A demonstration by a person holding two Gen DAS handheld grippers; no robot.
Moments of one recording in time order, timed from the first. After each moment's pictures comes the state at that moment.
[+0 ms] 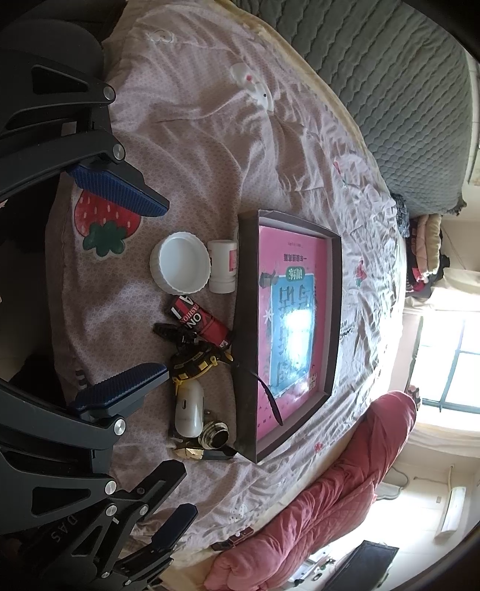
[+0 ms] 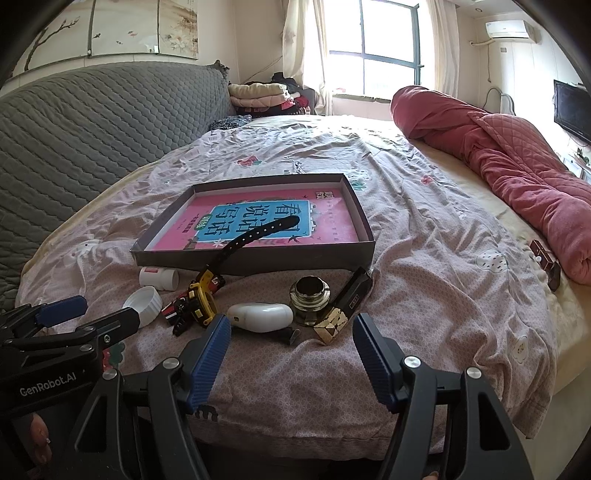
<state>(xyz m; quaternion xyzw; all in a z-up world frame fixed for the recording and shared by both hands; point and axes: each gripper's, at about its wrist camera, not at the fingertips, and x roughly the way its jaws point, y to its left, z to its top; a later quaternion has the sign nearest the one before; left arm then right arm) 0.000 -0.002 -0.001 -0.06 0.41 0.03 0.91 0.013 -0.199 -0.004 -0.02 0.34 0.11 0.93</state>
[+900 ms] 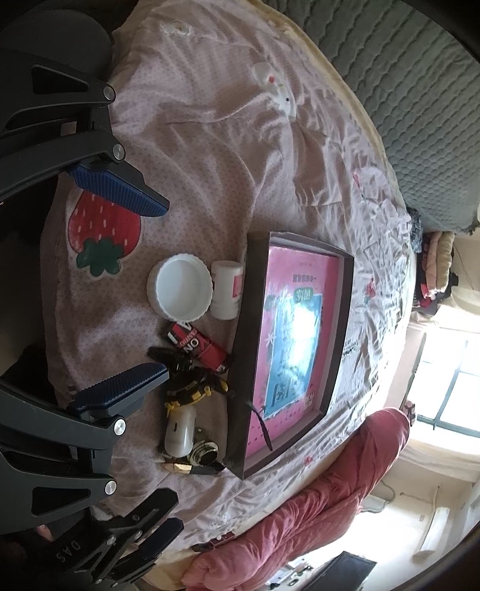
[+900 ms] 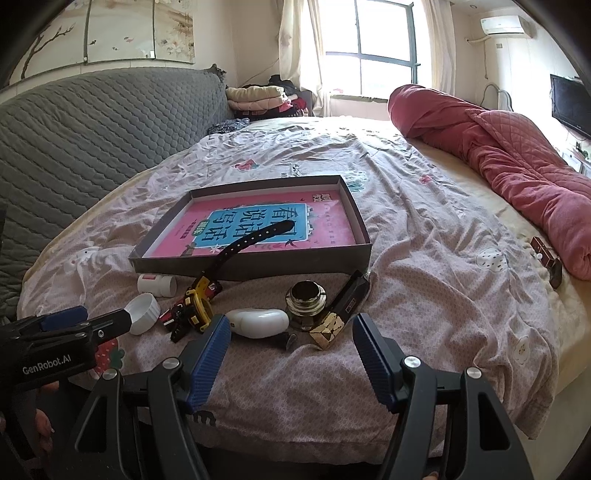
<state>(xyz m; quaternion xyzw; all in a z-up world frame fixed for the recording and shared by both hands) 0.011 0.029 -0.013 -0.10 0.43 0.05 0.90 0.018 -0.205 -0.004 -0.01 0.34 0.11 0.93</state>
